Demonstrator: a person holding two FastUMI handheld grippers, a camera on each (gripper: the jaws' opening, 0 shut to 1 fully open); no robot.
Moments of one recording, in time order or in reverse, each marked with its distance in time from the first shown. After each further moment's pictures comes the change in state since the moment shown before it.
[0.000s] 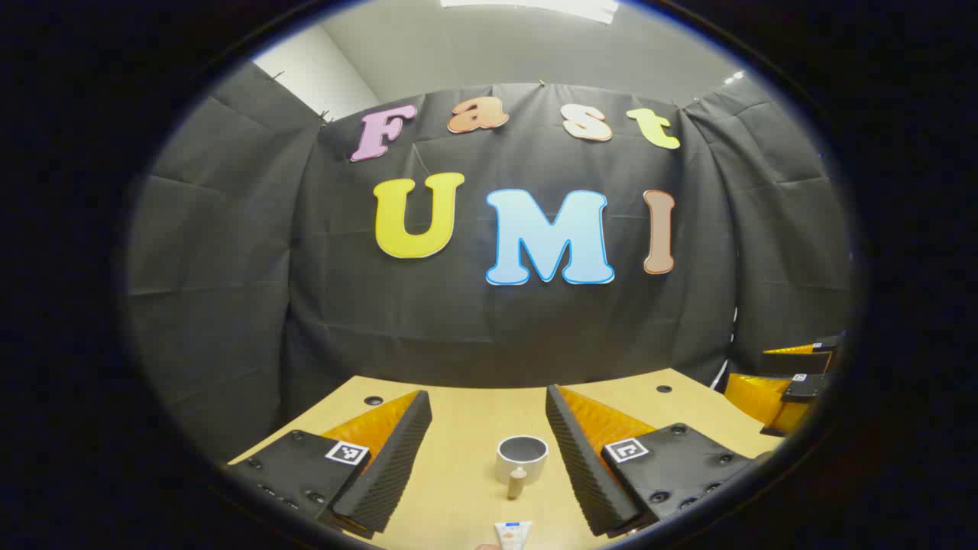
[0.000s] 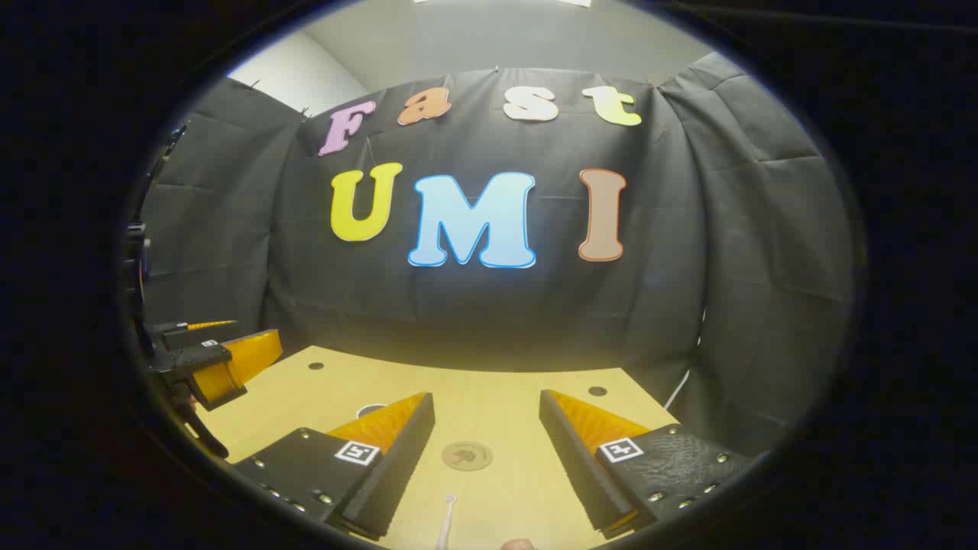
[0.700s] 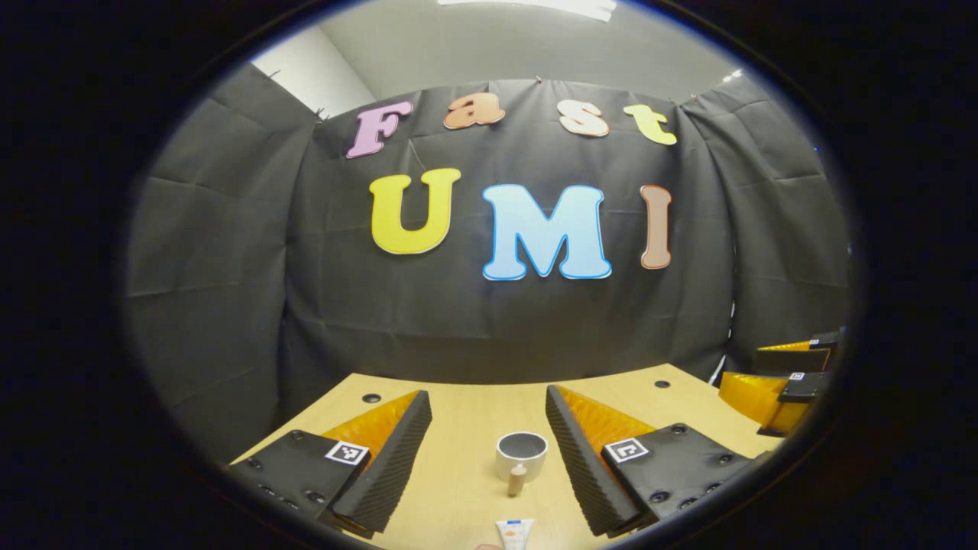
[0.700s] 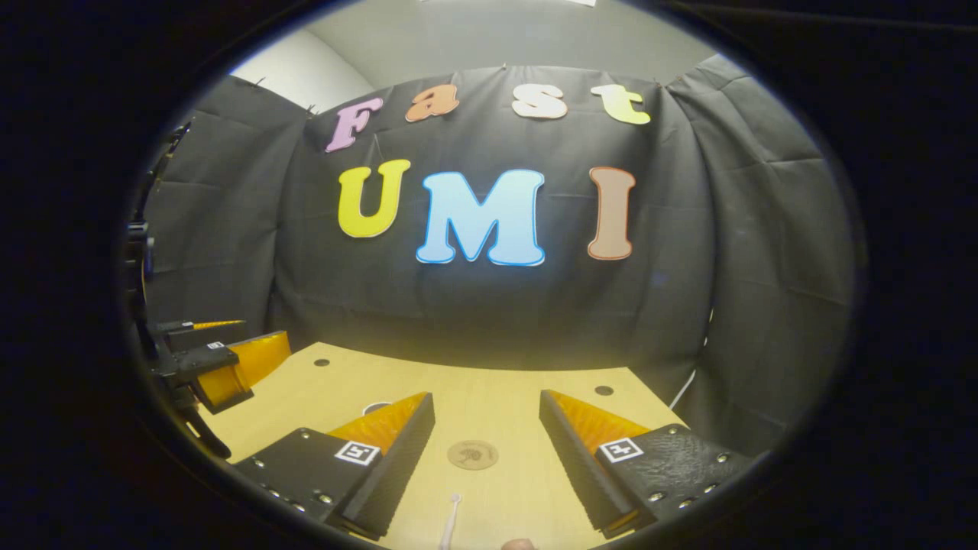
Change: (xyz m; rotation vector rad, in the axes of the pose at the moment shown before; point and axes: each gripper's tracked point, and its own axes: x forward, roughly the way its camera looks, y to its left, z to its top) left arm 0.003 0.000 -0.006 0.001 0.024 -0.016; right arm -0.001 0.002 -0.003 -0.015 0.017 0.032
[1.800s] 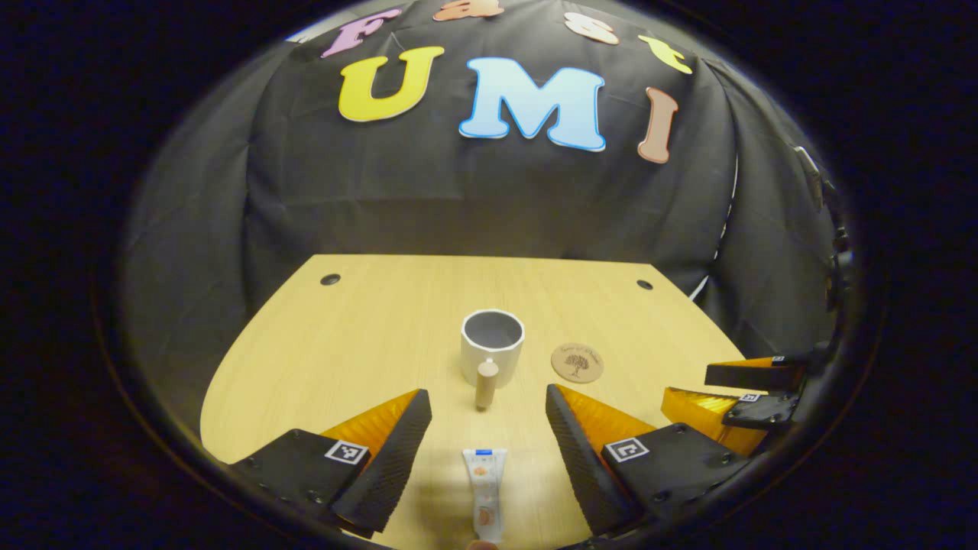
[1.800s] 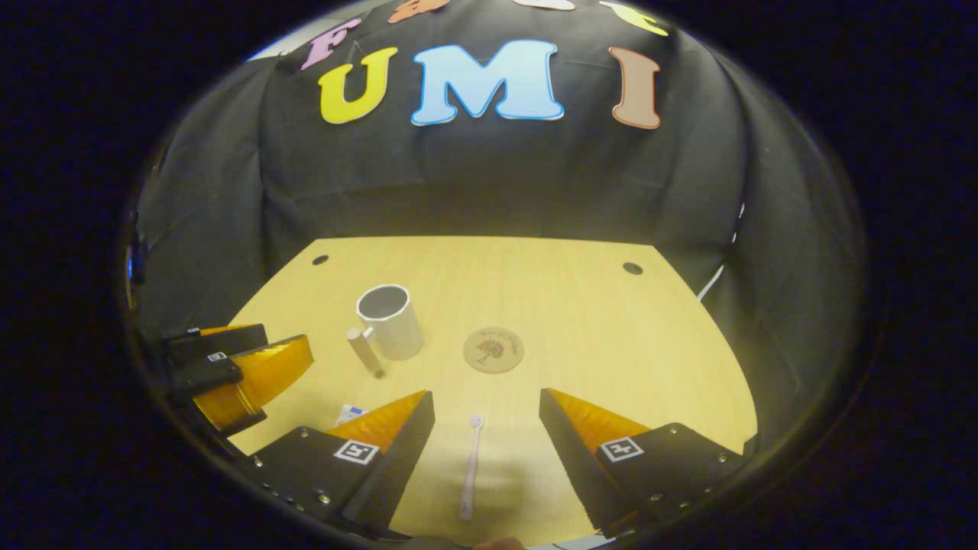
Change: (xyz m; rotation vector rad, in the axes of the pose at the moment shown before) left arm 0.012 -0.024 -0.160 -0.063 0.546 -0.087; right arm 0.019 0.030 -0.145 0.053 0.581 0.050
